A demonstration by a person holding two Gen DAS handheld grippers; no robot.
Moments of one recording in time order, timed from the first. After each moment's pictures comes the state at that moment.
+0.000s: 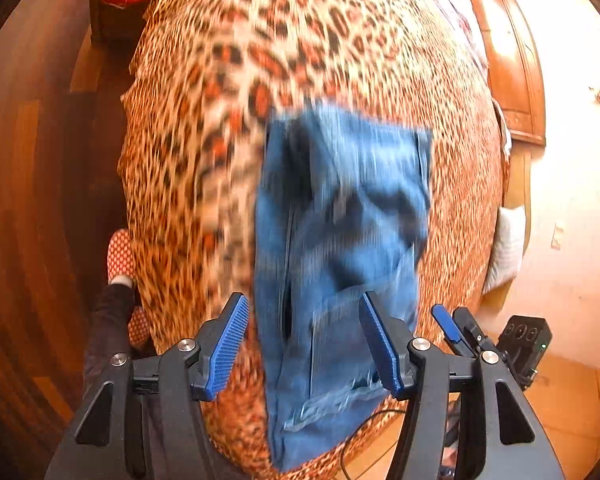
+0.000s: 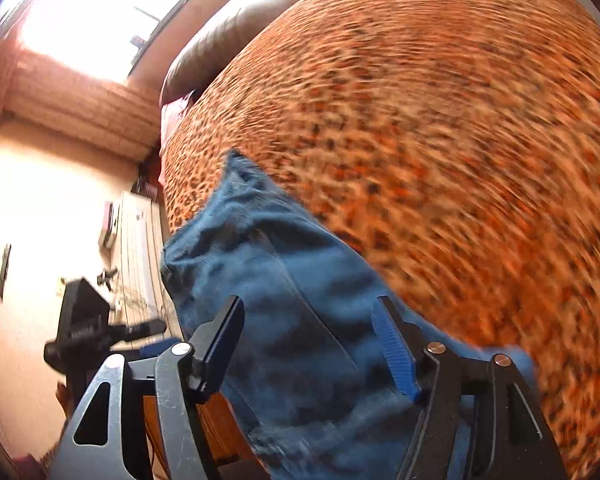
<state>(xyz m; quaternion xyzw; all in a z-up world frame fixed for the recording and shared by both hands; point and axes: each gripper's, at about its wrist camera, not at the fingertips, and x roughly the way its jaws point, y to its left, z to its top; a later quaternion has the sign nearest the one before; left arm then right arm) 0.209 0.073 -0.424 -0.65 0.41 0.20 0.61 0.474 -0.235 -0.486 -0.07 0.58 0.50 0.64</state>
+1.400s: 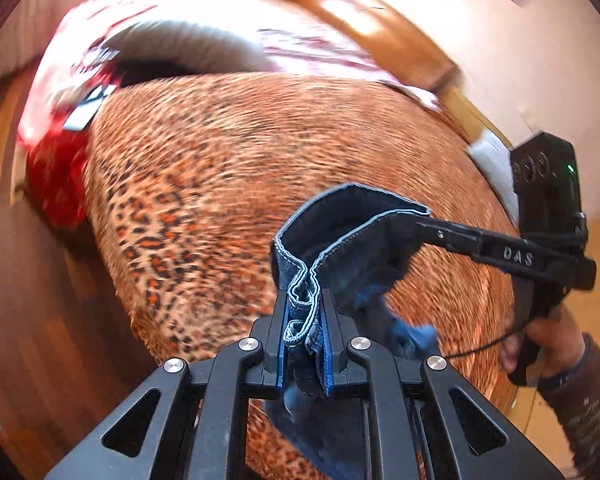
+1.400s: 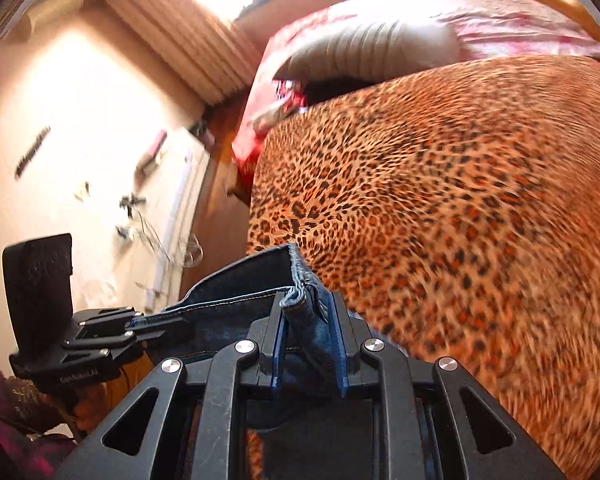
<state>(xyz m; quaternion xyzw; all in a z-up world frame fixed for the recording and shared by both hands) 0.278 -0.039 -0.294 -0.32 0.39 0.19 0.84 0.422 -0.162 -0.400 -0.16 0.45 0.64 0.60</state>
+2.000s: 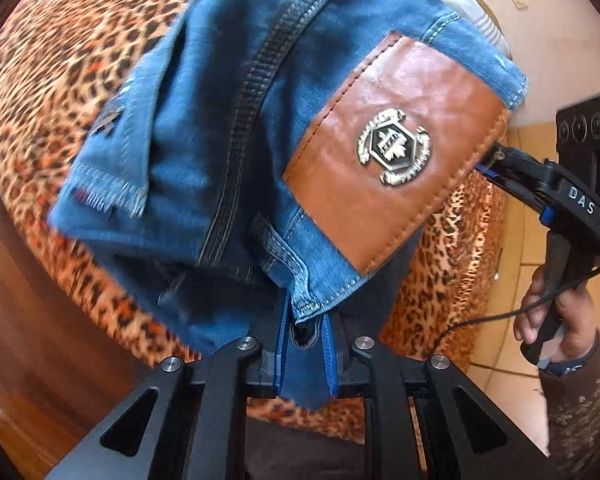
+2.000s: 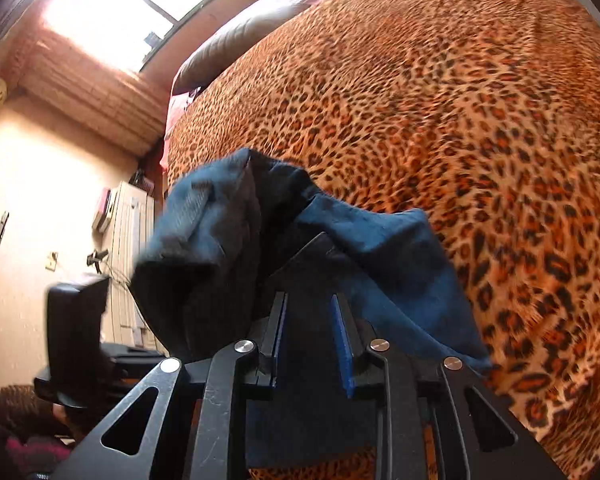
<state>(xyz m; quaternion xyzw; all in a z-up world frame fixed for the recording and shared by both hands) 0.275 -0.193 -0.410 -0.38 0.57 0.03 0.72 0.444 -0.389 -0.483 -0.06 0.52 0.52 0.67</state>
